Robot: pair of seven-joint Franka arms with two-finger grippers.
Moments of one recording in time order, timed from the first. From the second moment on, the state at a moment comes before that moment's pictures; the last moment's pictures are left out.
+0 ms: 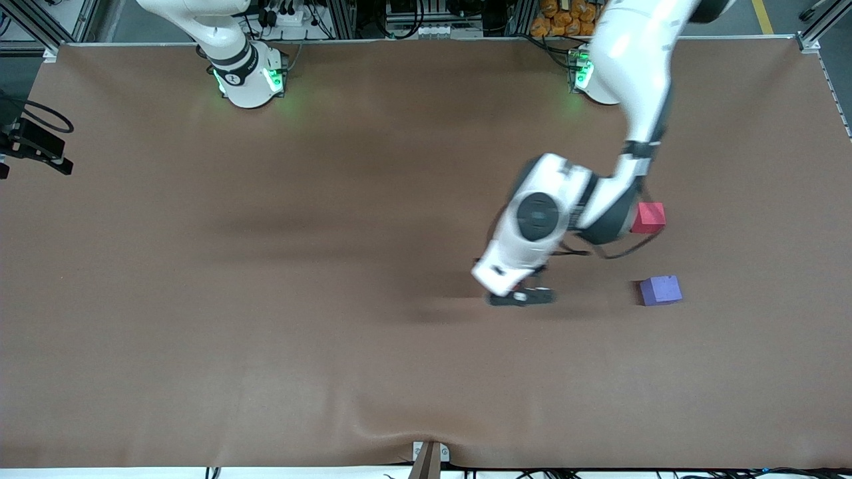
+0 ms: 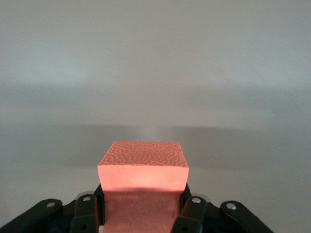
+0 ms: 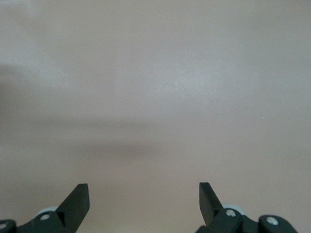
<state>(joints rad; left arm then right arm) -0.48 0.58 0.01 -1.52 -0.01 2.09 -0.51 -0.02 -0.02 -0.07 -1.51 0.00 1.52 -0.15</state>
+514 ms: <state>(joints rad) -0.21 0.27 0.01 -2.04 -0.01 2.35 -0.24 -0.02 -0.02 -0.07 -1.51 0.00 1.52 -0.15</state>
